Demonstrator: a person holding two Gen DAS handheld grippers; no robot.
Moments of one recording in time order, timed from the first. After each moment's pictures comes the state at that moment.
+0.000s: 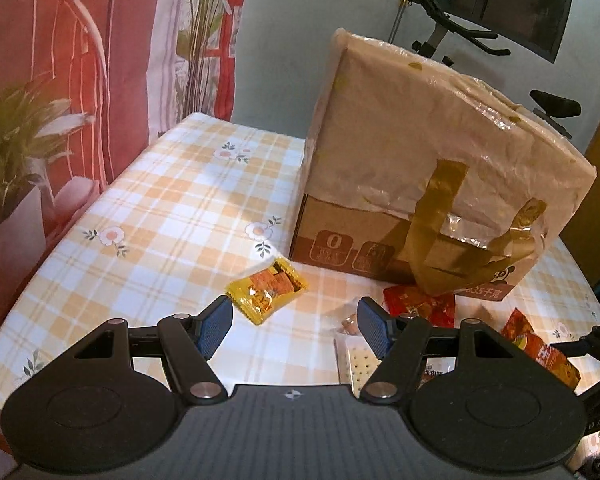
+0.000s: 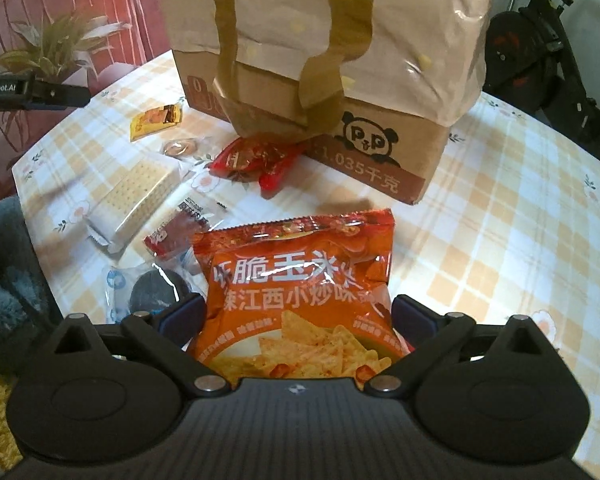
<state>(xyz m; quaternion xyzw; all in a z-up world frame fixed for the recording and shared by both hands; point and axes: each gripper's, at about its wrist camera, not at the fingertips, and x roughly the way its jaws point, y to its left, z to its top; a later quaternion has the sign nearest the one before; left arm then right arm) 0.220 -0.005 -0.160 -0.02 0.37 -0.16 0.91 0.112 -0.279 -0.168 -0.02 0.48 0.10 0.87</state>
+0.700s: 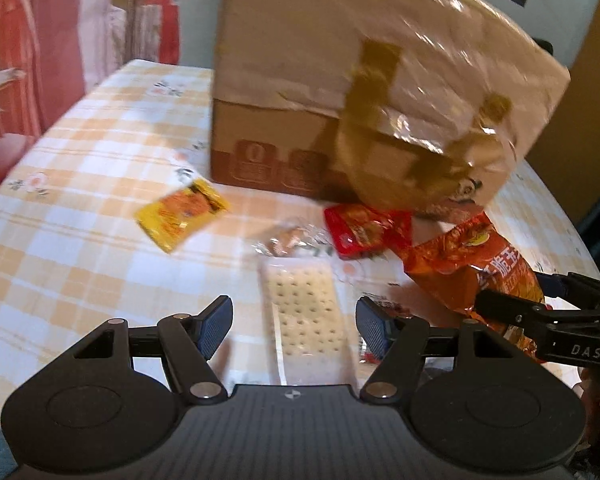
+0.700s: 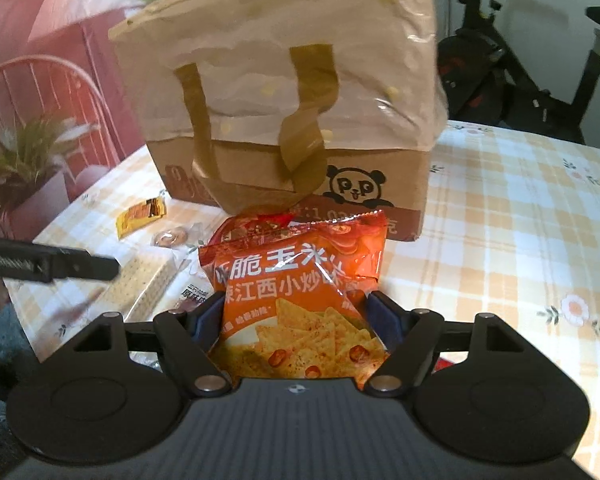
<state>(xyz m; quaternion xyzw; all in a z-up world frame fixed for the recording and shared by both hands) 0.206 -0.055 -0.205 0.02 0.43 -0.22 0.88 0.101 -0.270 -0.178 0.09 0.37 0.03 0.93</state>
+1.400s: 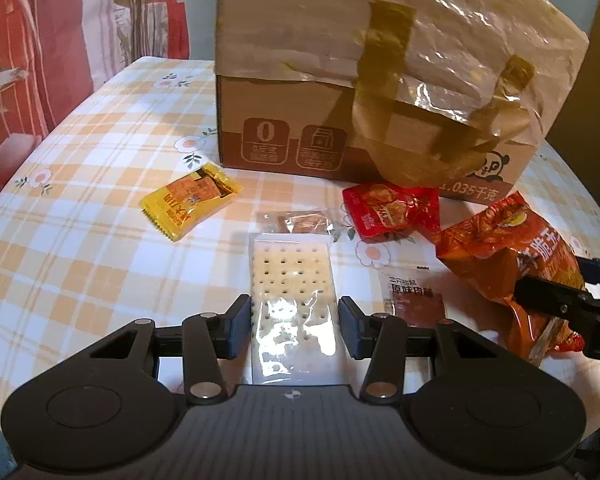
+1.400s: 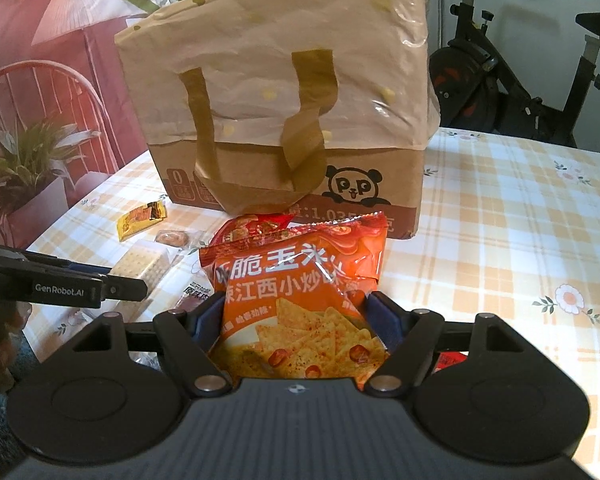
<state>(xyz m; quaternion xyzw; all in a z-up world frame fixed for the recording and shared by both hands) 0.209 -0.063 -0.227 0.05 0.43 -0.19 0.88 0.090 -0.265 -0.180 0.09 0.35 0.02 0.93</state>
